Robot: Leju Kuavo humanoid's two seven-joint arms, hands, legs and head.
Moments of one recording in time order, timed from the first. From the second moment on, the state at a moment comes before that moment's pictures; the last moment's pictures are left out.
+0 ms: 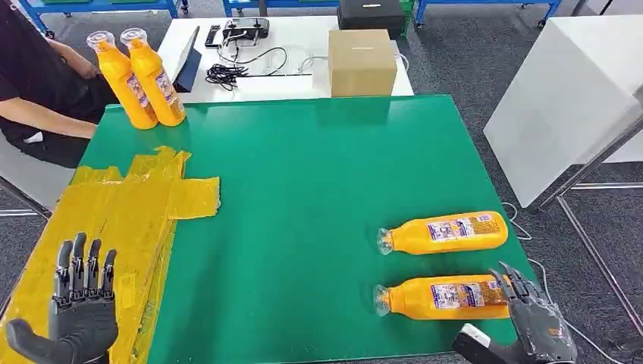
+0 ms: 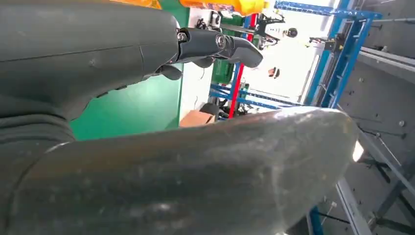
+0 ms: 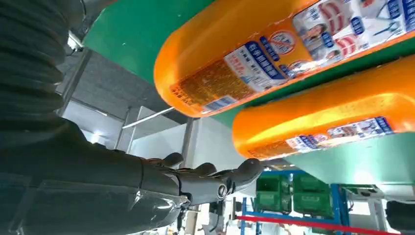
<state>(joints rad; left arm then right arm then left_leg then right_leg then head) 0.31 -0.27 0.33 -1.81 0.23 -0.49 -0.48 0.52 -0.37 -0.12 -1.89 0.92 0.00 0.00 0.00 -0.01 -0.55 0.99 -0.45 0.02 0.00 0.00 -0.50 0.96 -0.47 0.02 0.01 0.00</state>
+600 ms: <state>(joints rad) 0.28 -0.26 0.34 -1.78 0.26 -0.47 -0.46 0.41 -0.51 0.10 -1.80 0.91 -0.02 0.13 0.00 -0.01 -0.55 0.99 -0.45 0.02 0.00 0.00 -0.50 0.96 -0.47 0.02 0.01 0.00</state>
